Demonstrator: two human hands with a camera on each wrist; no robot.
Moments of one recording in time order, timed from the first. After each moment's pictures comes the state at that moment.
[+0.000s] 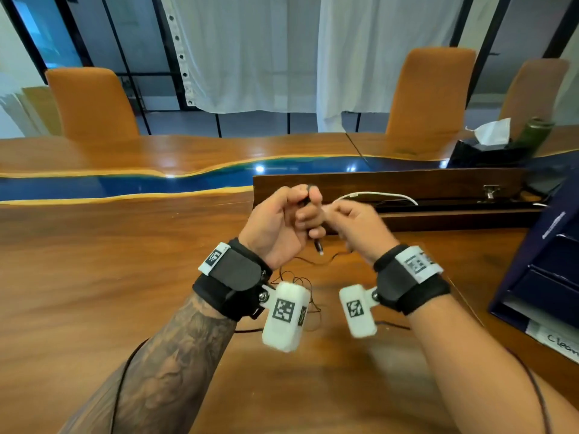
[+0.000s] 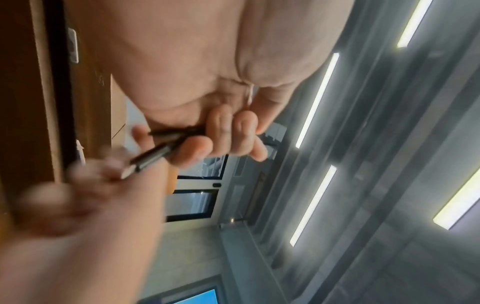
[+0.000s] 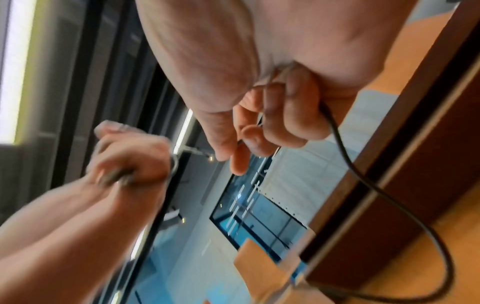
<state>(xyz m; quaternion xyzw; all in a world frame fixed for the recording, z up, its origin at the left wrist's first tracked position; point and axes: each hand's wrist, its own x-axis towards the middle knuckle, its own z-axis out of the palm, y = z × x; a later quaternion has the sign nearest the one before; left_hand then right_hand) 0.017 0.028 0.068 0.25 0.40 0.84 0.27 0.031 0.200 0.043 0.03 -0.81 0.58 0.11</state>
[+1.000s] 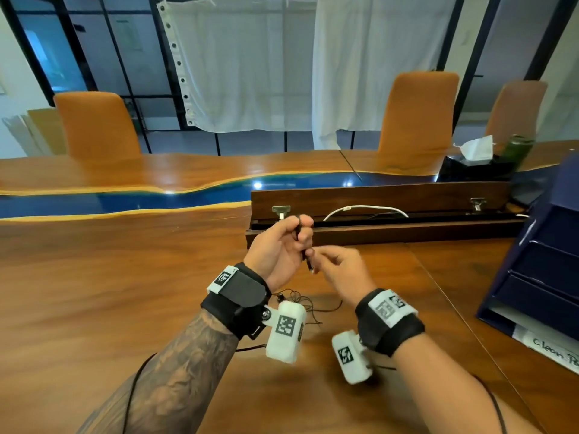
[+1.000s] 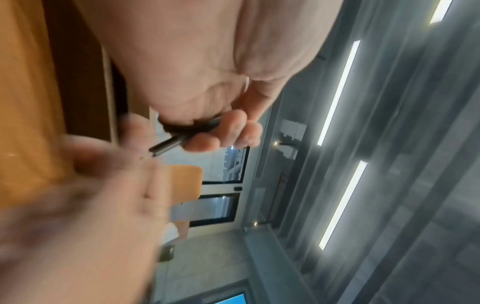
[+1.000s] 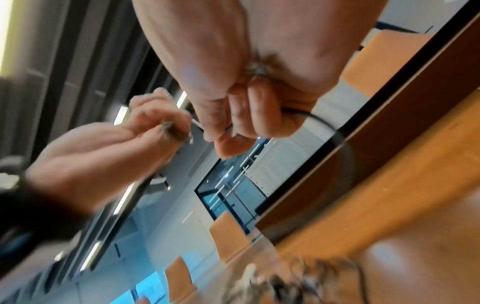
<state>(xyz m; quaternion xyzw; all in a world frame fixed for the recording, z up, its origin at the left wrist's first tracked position) 0.020 0.033 0.039 0.17 0.42 0.86 0.24 0.054 0.190 -0.013 0.05 -0.82 0.55 0.13</state>
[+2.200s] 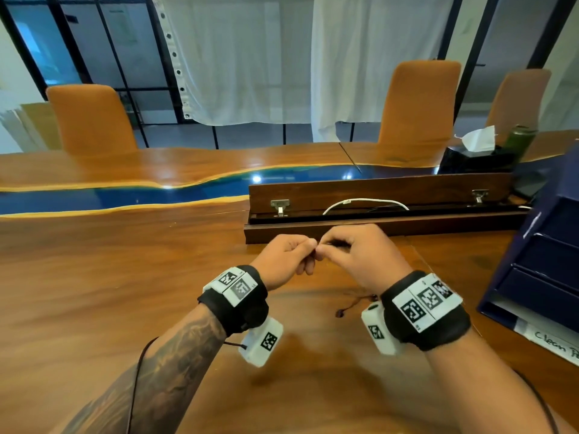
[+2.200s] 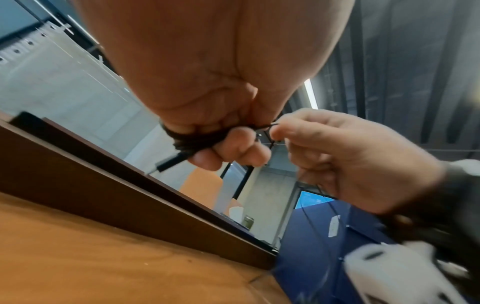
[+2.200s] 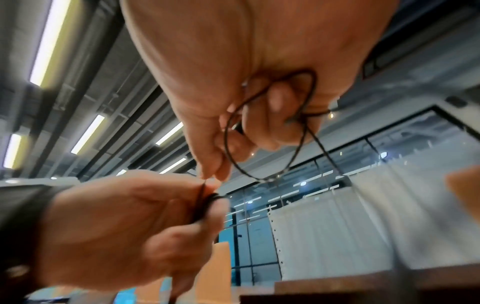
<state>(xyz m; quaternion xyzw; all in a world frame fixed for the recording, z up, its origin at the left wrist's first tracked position) 0.012 0.027 0.016 0.31 0.80 0.50 0.10 0.083 0.210 0.047 0.13 -0.93 0.30 0.17</state>
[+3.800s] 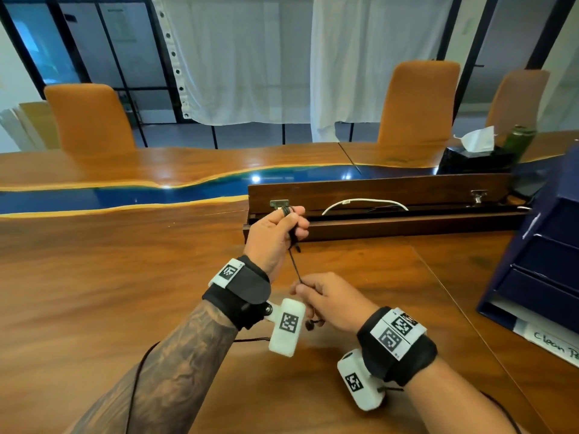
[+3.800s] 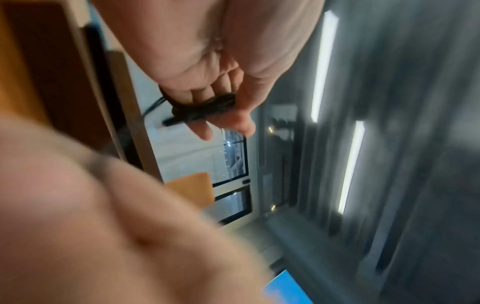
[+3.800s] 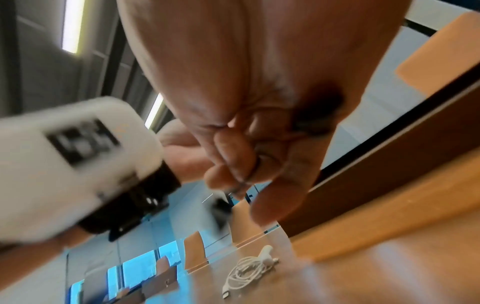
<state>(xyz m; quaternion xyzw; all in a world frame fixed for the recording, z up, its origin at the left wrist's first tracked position) 0.004 0.040 0.026 0.12 0.55 0.82 0.07 0.088 0.172 -0.018 0.09 -0.88 0.47 -0.07</state>
